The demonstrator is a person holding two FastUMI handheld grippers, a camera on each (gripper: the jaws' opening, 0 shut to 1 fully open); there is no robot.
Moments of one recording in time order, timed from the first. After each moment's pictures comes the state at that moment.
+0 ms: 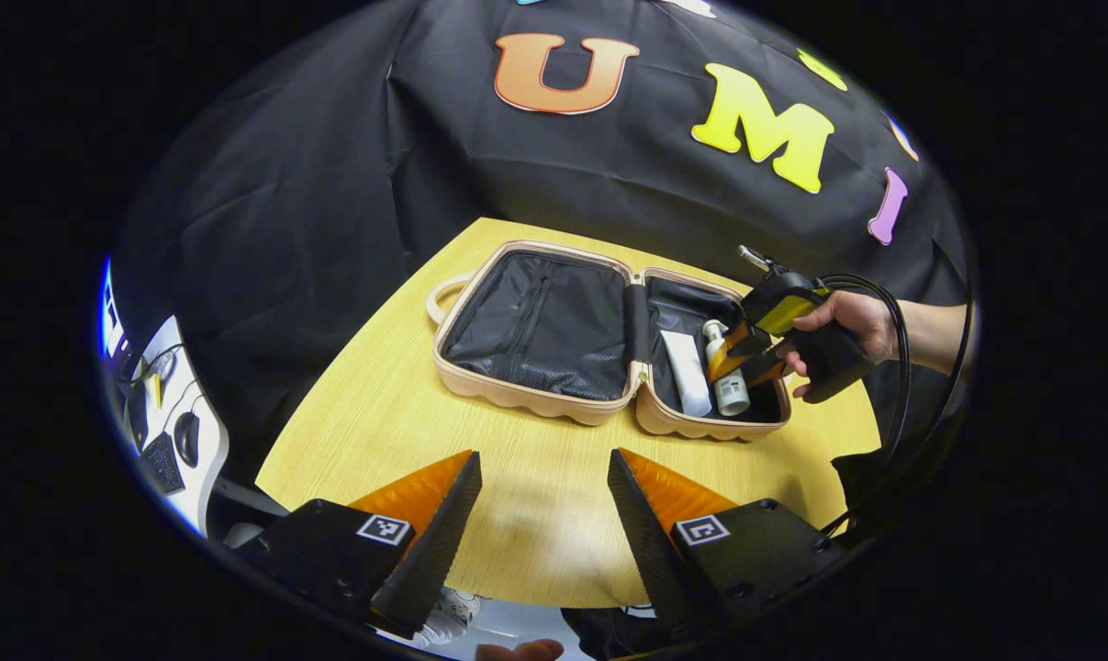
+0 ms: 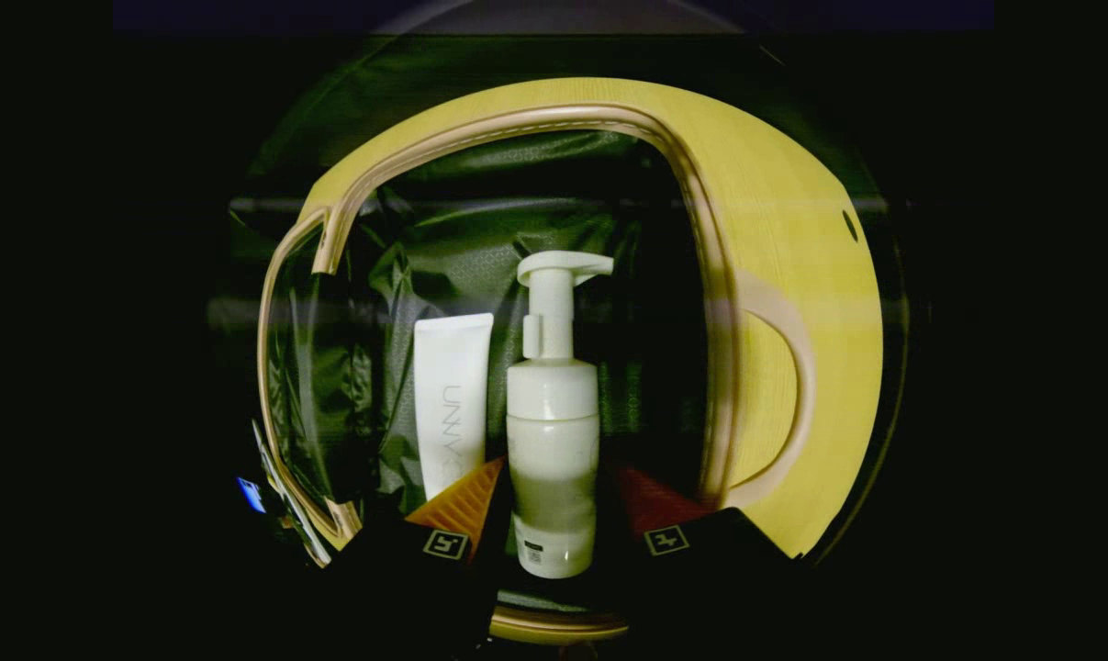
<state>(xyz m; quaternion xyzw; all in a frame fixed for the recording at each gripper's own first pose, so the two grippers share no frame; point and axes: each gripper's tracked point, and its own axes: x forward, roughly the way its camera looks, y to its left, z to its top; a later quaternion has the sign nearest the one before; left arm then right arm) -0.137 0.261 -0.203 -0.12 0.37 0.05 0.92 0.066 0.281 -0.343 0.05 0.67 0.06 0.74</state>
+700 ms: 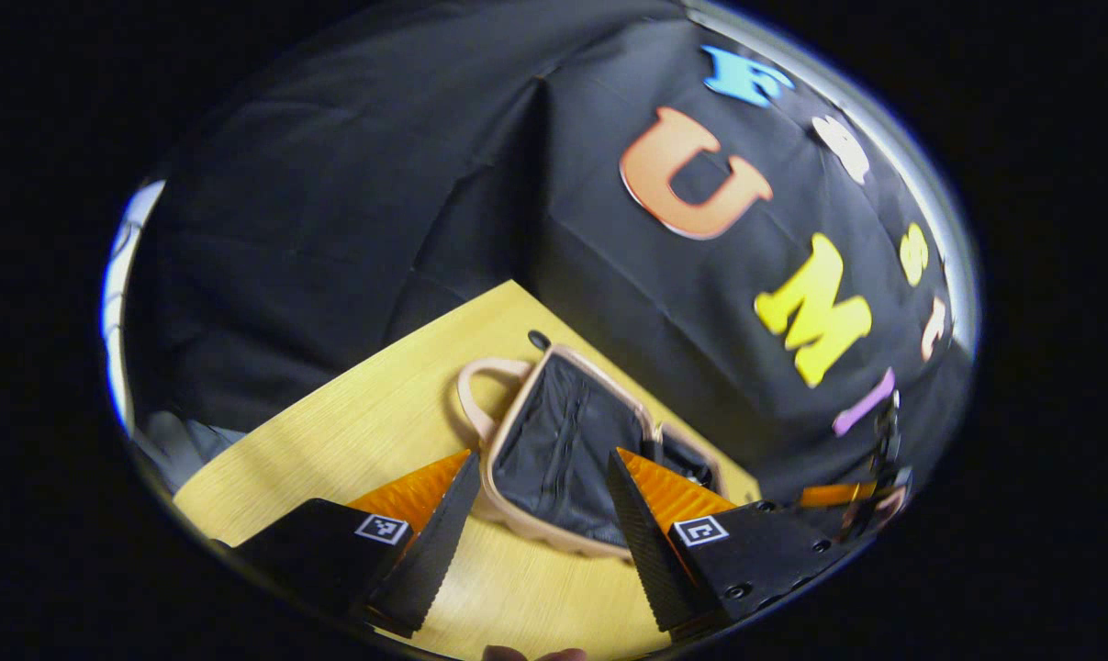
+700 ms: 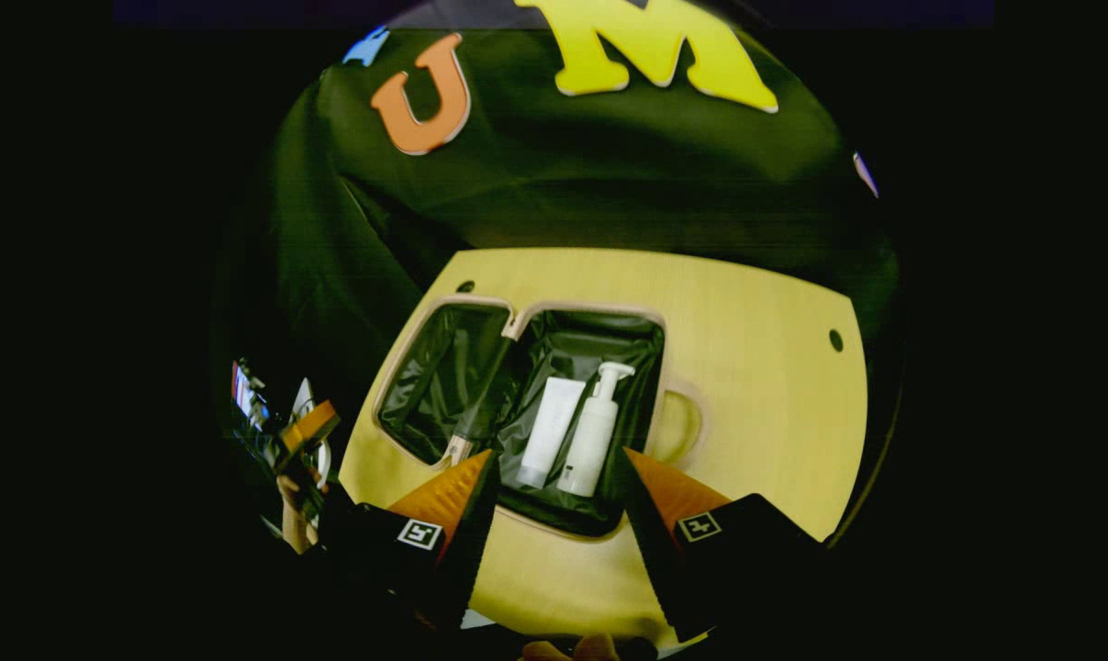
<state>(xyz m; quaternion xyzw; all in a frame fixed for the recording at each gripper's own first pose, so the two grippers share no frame) -0.017 0.410 -0.217 -0.41 0.19 0.03 0.89 0.023 0.229 -0.144 0.02 0.44 0.23 0.87</state>
